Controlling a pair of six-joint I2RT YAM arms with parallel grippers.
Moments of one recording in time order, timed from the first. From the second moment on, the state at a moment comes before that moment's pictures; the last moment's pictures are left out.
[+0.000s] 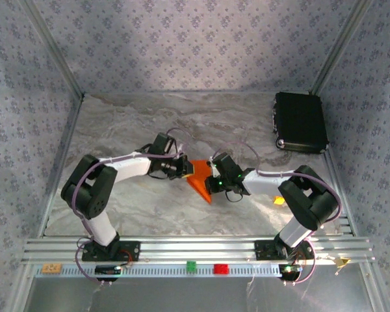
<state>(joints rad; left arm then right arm) -0.58 1.72 0.89 -0.11 0.64 -0.80 0.71 1.61 0.69 -0.02 -0.19 0.43</state>
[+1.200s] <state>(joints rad) -0.64 1.81 0.75 0.21 0.66 -0.98 0.71 1.61 0.69 -0.02 -0.19 0.43</state>
